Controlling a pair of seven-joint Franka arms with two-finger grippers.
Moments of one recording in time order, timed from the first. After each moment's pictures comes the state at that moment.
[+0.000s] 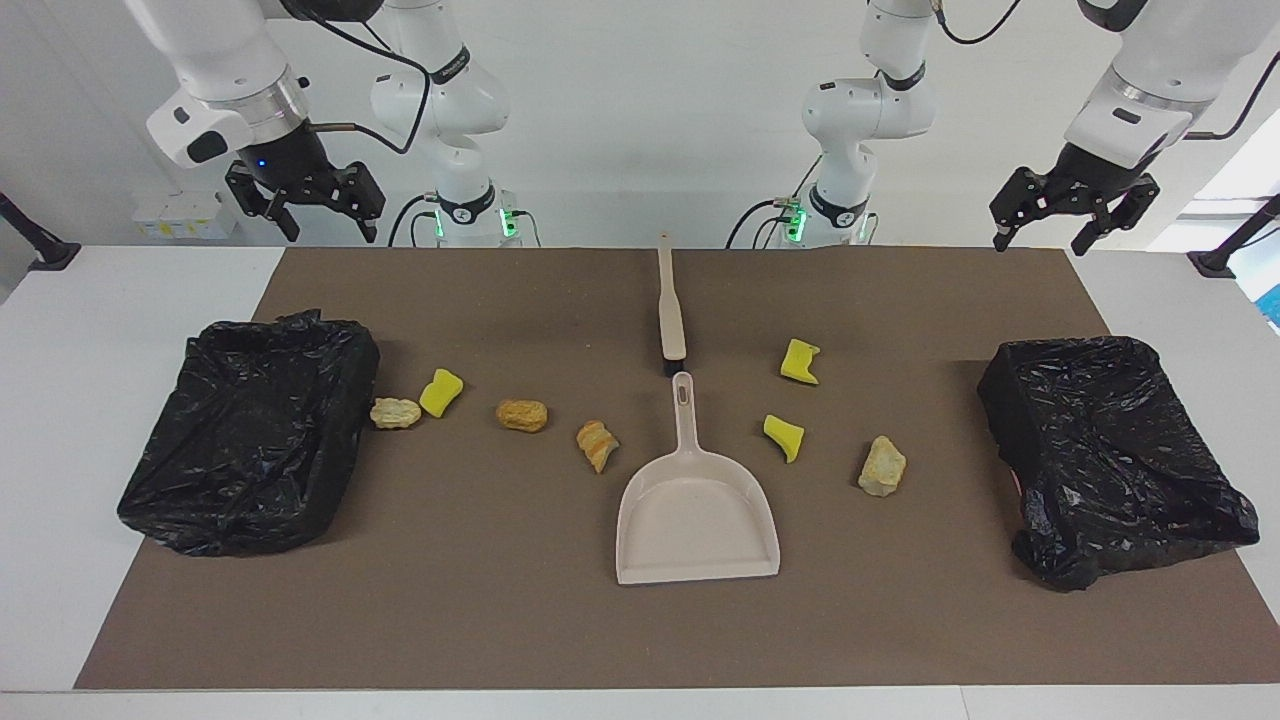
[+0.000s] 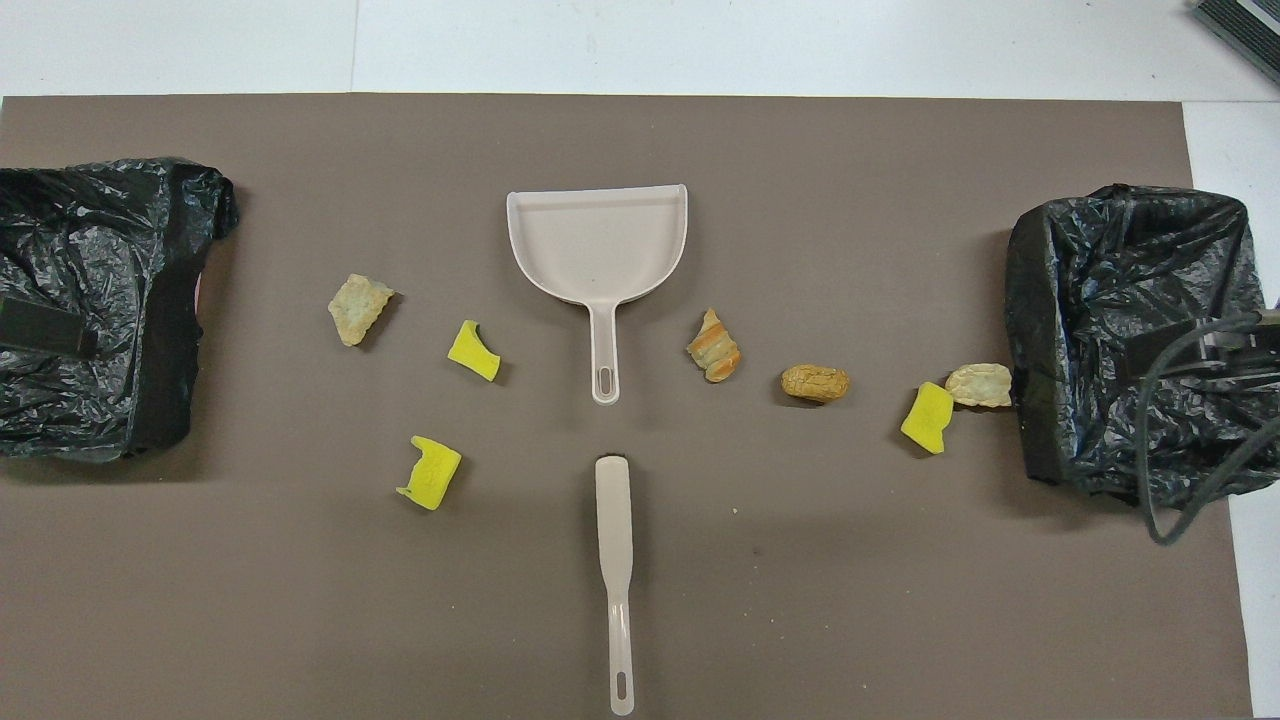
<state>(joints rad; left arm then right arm) -0.03 -0.04 0.01 -1.51 -0.01 1.49 0.10 -0.03 -0.04 0.02 -1.55 0.00 1.44 0.03</state>
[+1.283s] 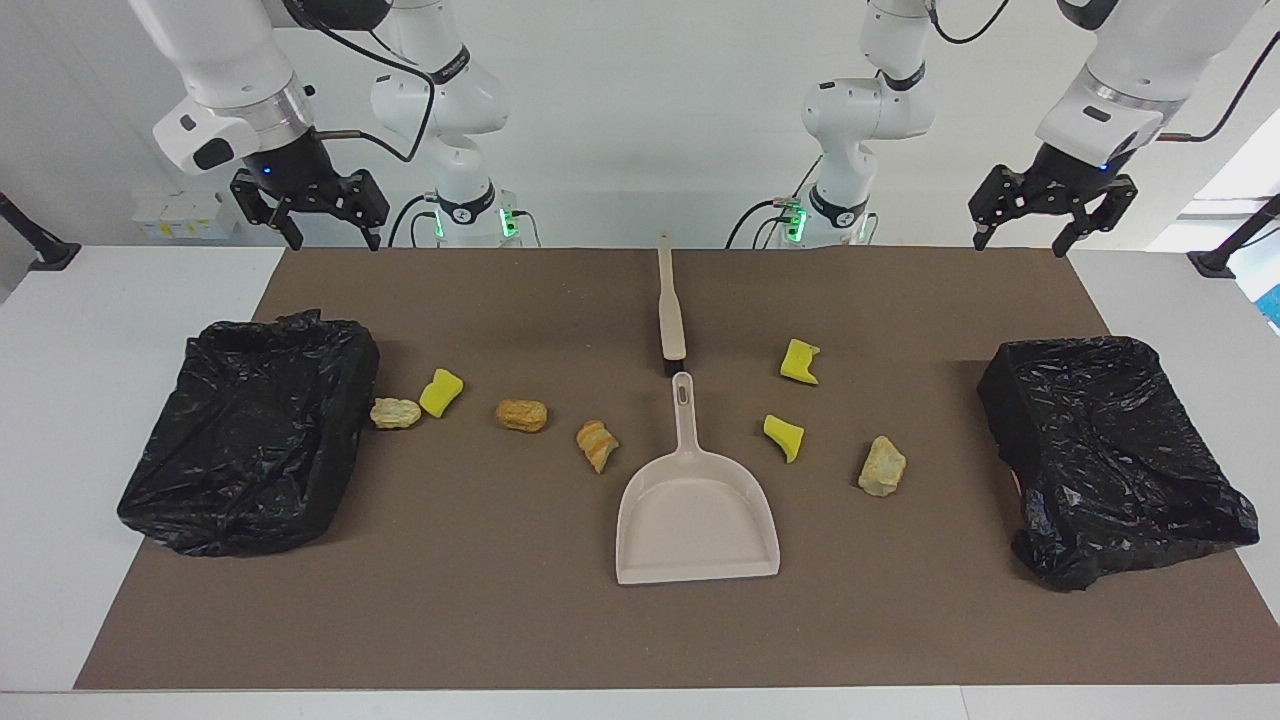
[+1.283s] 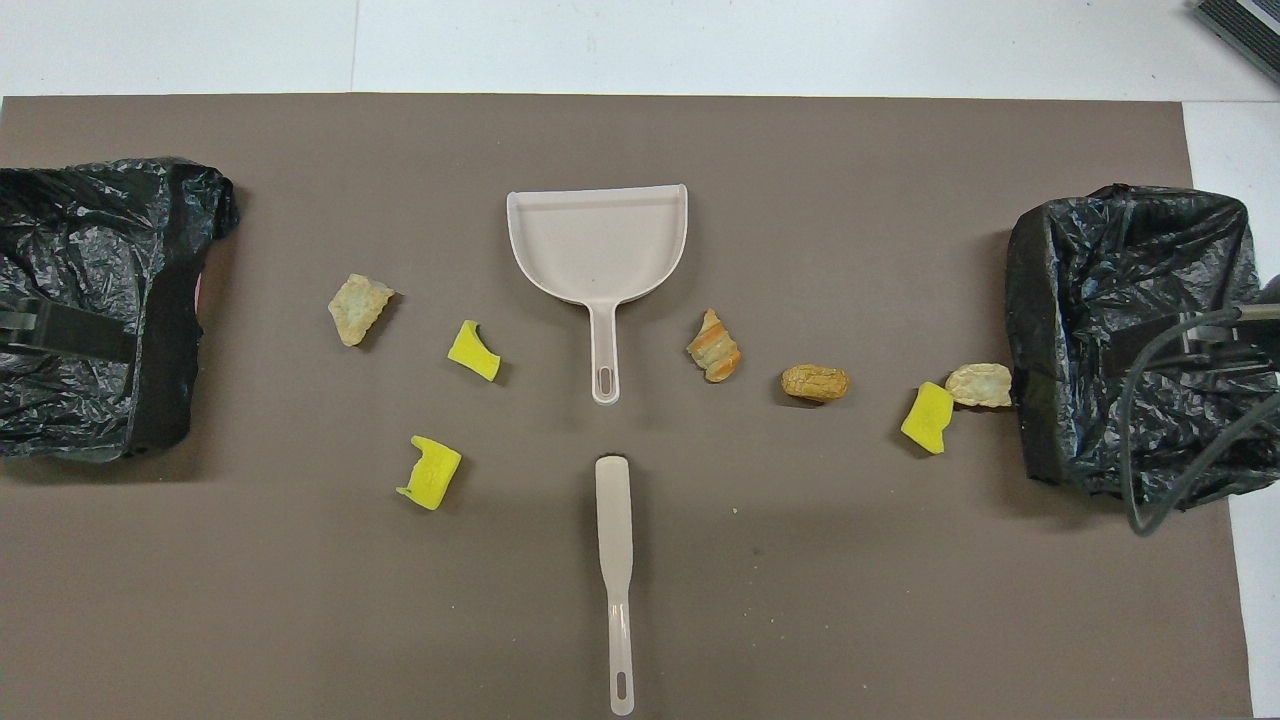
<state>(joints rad) -0.09 -0.04 -0.02 -1.52 -0.01 1.49 0.10 -0.02 -0.05 0.02 -1.57 0.00 1.48 0.03</state>
